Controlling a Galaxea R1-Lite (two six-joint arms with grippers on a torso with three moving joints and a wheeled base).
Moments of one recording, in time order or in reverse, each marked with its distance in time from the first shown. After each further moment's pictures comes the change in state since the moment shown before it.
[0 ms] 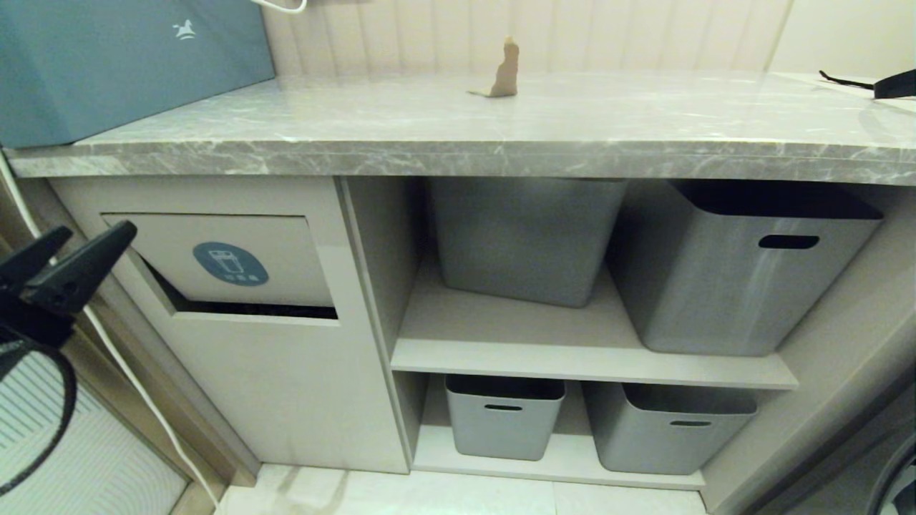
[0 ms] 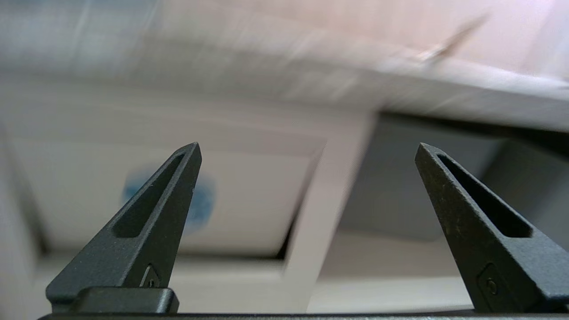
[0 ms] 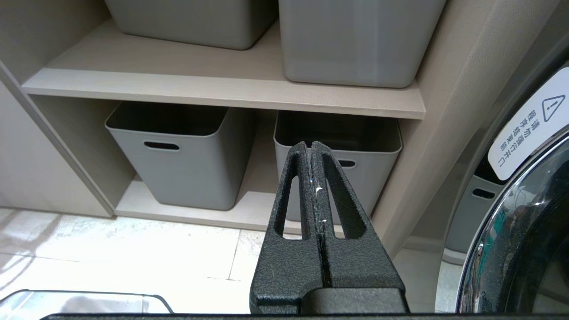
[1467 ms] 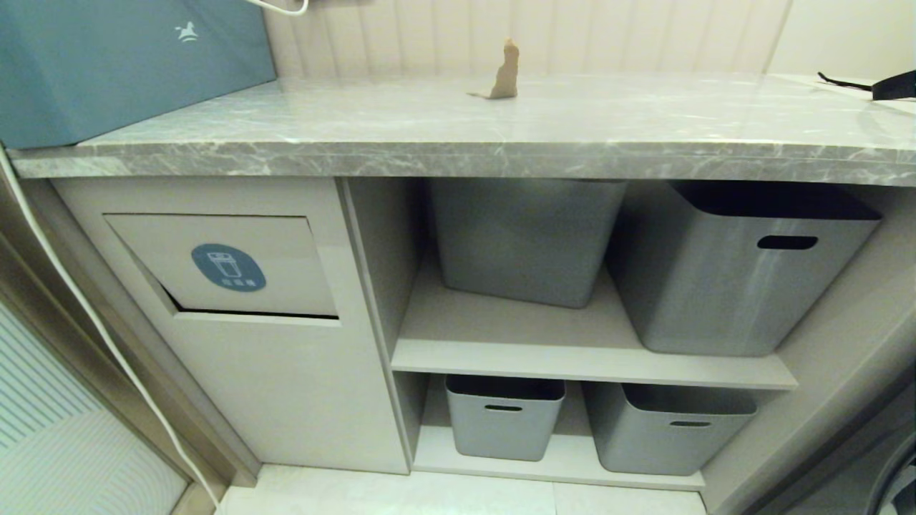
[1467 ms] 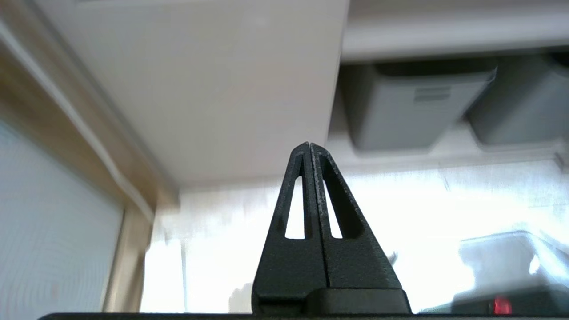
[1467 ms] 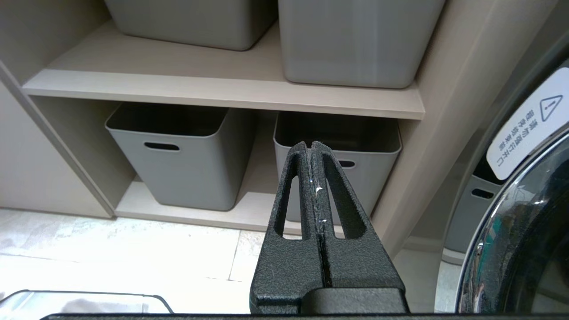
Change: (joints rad) left arm -0.329 -0.807 0.230 1.237 0.451 0.309; right arm 0.000 0.000 0.000 0.000 0.000 0.000
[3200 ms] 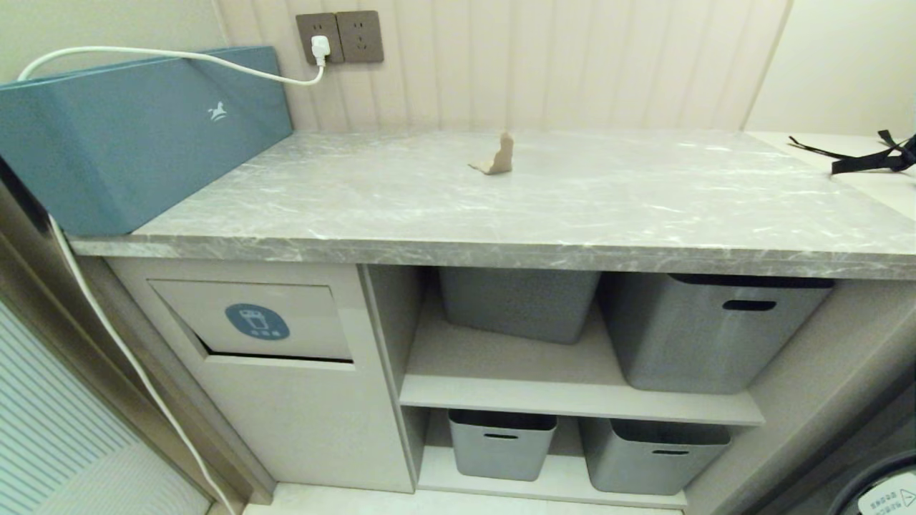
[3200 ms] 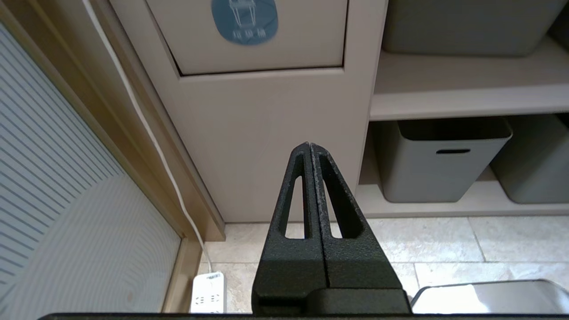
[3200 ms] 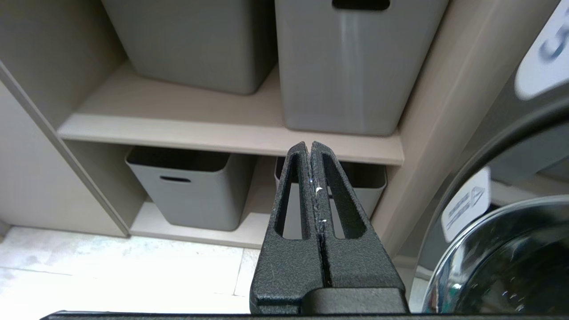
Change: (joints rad) left arm 0.164 -0.427 0.024 0.230 -0.045 0.060; right arm 0.000 0.000 0.000 0.000 0.002 -0.003
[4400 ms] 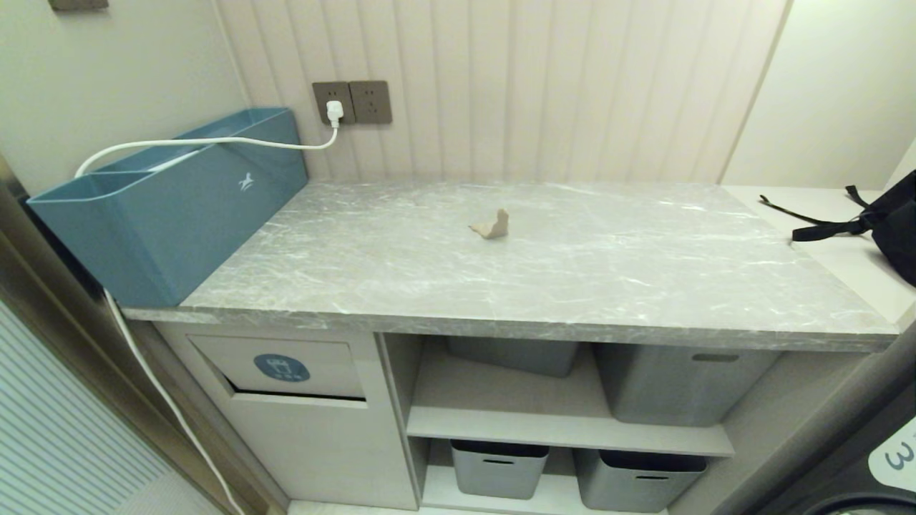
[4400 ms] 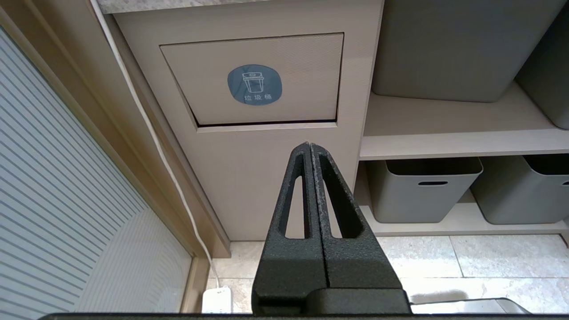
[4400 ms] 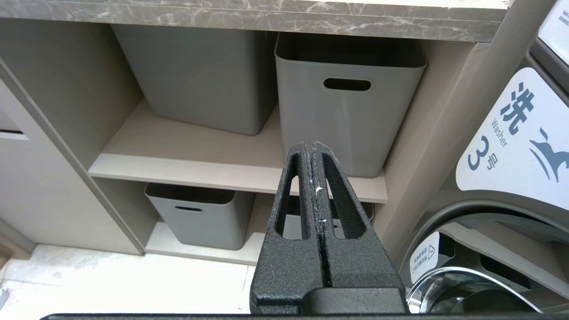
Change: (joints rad) left arm 0.000 0.000 0.003 -0.006 -0.011 -0.007; right arm 0.000 0.000 0.000 0.000 -0.001 0.000
